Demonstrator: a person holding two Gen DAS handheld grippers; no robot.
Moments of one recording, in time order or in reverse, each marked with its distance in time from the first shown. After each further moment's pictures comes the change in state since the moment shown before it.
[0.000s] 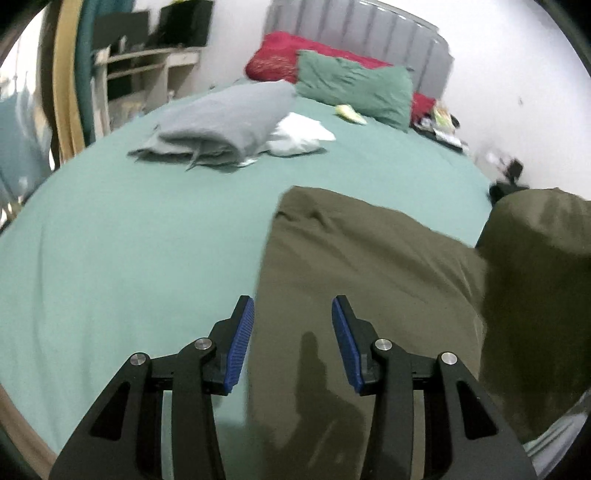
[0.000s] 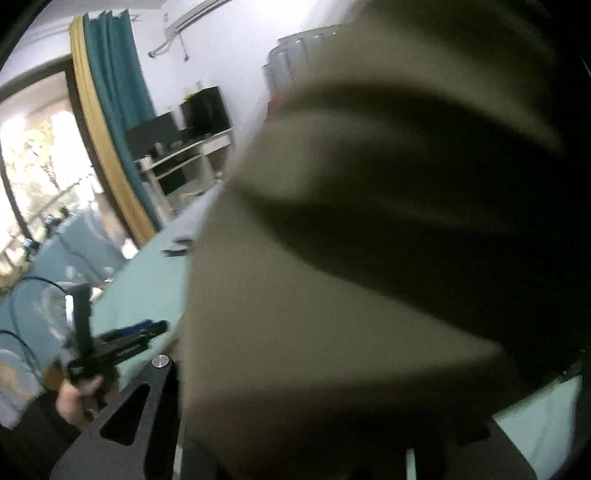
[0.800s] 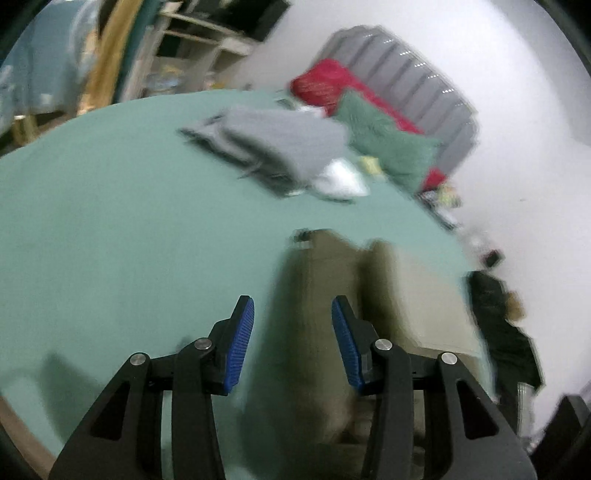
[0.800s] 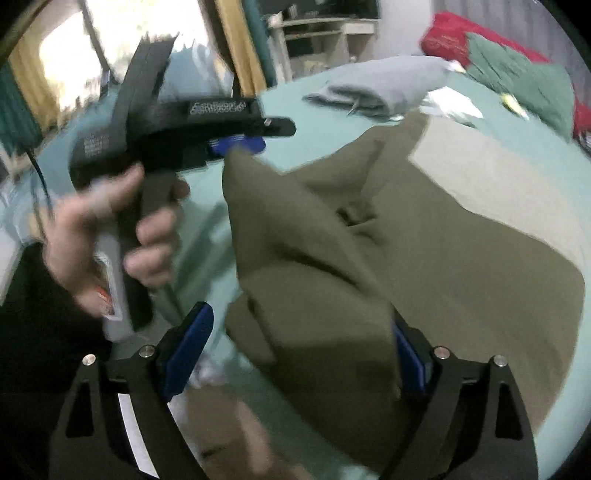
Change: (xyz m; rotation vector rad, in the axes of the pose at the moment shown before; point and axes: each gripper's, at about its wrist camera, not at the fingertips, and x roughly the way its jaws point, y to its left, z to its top) left arm -0.033 0.088 0.007 -0.297 -0.101 -0.205; right arm 0.114 0.180 -0.092 -0.372 0.429 0.284
